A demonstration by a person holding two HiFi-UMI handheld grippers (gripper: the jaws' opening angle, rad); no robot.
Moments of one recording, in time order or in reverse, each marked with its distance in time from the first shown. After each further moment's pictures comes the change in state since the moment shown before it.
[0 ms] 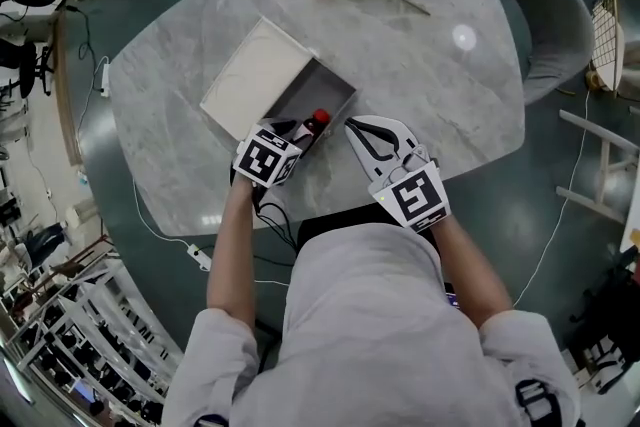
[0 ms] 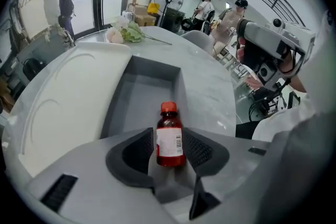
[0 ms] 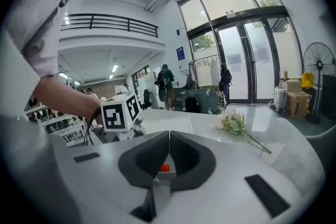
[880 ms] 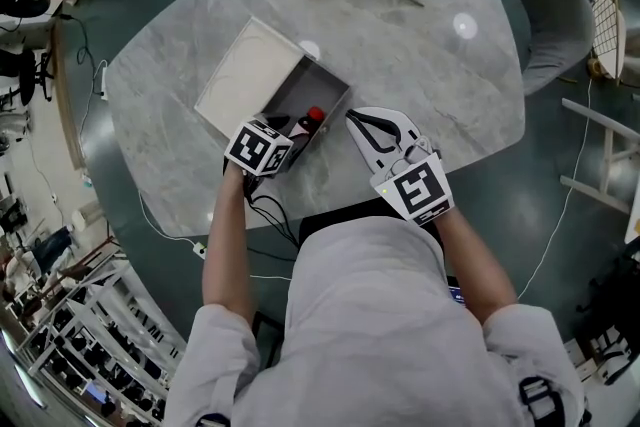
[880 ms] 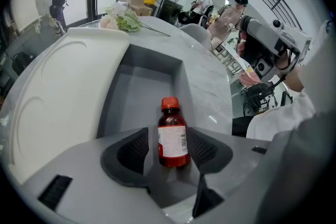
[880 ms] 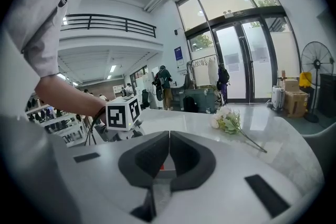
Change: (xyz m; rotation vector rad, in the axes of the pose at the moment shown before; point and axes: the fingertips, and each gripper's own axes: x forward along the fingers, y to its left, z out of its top) left arm 0.013 0.005 -0.006 0.001 0.080 -0.086; right arm -0.003 -0.018 -0.005 0.013 0.000 -0.015
